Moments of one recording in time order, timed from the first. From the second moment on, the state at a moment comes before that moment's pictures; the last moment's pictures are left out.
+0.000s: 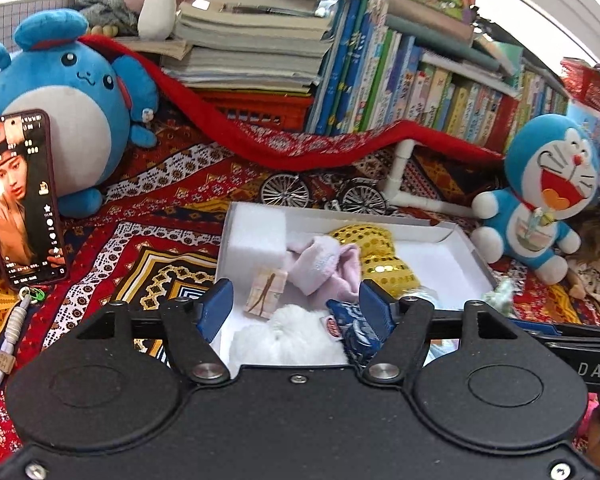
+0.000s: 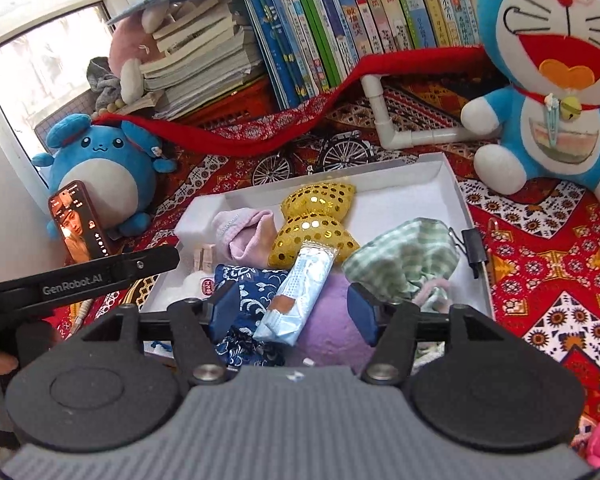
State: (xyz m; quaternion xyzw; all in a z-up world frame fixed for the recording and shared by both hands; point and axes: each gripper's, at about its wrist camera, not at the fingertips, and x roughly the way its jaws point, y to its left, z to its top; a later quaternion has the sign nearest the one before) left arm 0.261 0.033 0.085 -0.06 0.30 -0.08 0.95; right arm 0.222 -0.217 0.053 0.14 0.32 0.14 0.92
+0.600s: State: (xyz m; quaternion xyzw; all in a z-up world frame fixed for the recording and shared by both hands) left arm 0.185 -0.001 0.138 -0.03 0.24 -0.16 0.96; right arm 0.144 -0.238 0.094 0.08 0.23 0.15 0.96
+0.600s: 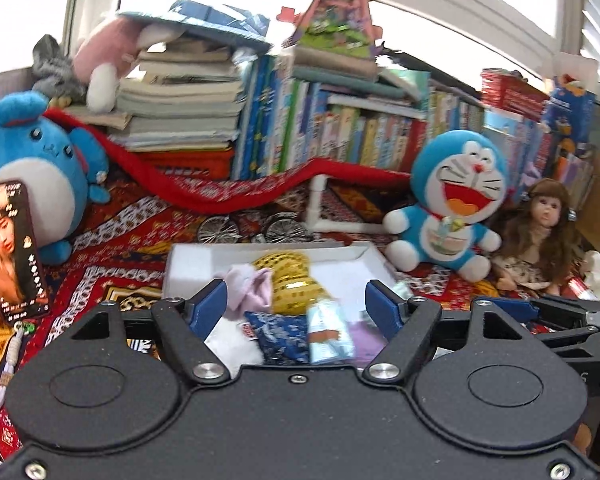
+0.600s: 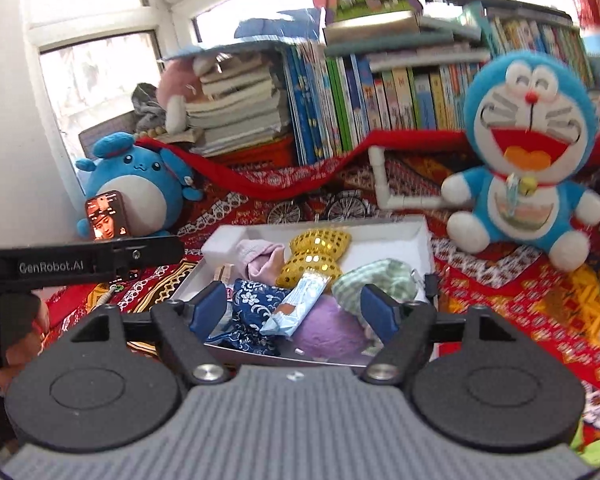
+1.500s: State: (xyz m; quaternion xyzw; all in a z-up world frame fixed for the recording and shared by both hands) left arm 0.130 -0.132 0.130 0.06 0.31 -0.28 0.91; right arm 0.045 -0.350 0.048 0.06 0.18 0.02 0.98
